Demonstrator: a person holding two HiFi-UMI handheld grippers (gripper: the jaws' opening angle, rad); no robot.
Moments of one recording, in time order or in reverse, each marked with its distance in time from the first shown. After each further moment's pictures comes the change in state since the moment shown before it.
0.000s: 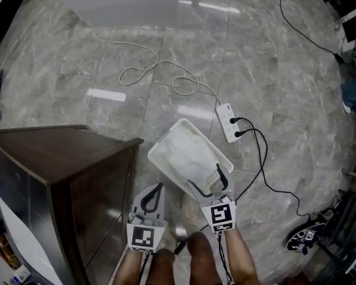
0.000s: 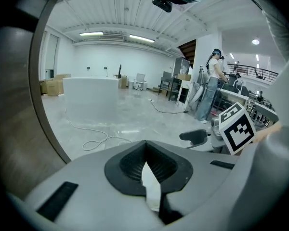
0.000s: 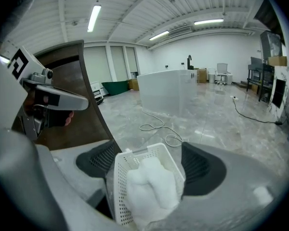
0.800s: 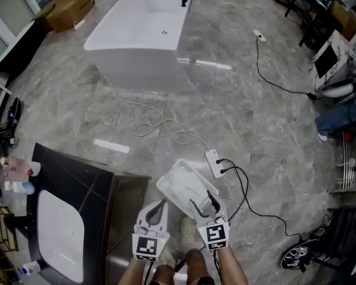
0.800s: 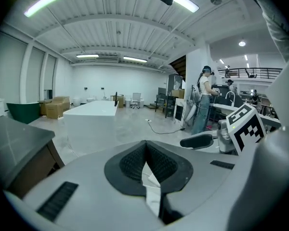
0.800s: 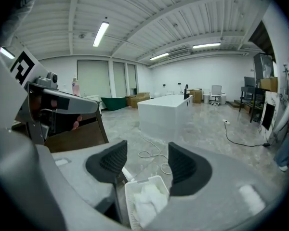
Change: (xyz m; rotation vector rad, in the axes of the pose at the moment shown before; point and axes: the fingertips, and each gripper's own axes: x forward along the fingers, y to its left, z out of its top) left arm -0.170 -0.064 0.207 0.194 -0.203 -0.022; right arm -0.190 0.048 0.218 -0.042 -0.178 -0.075
